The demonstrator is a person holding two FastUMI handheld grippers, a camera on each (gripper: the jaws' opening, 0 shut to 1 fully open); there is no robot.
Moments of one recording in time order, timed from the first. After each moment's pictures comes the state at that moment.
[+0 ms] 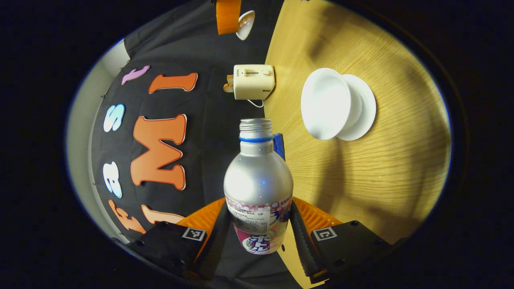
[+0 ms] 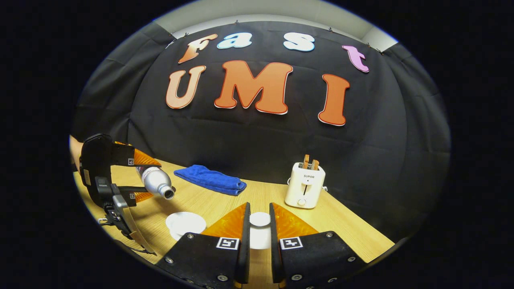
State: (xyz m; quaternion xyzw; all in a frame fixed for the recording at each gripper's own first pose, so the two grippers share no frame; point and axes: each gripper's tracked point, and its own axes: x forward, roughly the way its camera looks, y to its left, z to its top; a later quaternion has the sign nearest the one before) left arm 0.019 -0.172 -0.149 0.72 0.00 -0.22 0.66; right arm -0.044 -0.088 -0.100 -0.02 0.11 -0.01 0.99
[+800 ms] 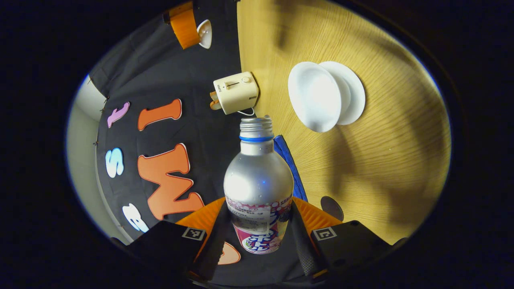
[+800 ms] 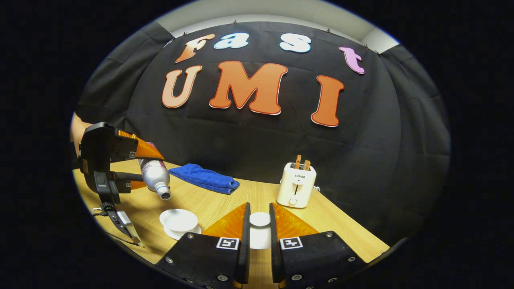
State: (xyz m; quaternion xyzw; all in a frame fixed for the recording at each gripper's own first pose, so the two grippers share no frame) left arm 0.030 -0.186 -0.123 0.80 -0.05 -0.24 0.55; right arm -0.052 -0.103 -0.096 -0.03 0.11 -0.03 0.99
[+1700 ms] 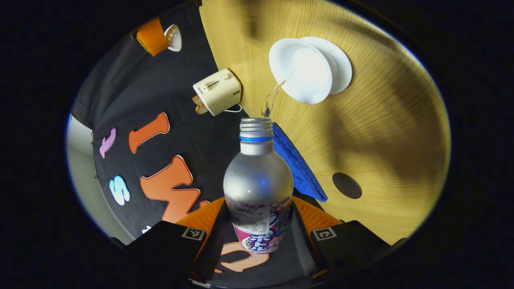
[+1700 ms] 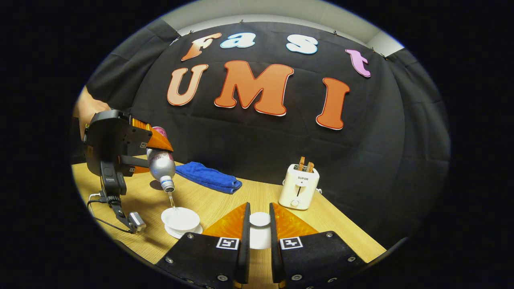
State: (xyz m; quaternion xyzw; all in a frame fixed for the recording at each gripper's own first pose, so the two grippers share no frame) left arm 0.045 -0.179 -0.101 0.86 -0.05 -0.22 0.45; right arm -0.052 -0.096 -0.096 -0.04 0.10 -0.02 0.99
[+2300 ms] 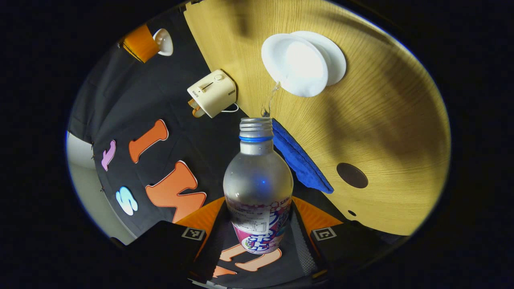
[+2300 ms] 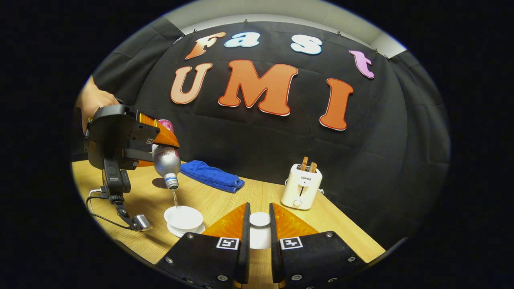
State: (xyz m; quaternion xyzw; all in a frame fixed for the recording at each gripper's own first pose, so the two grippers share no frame) left arm 0.042 -0.180 -0.097 0.89 -0.05 -0.21 0.41; right arm -0.052 -0.086 -0.097 -0.05 0.11 -0.01 0.99
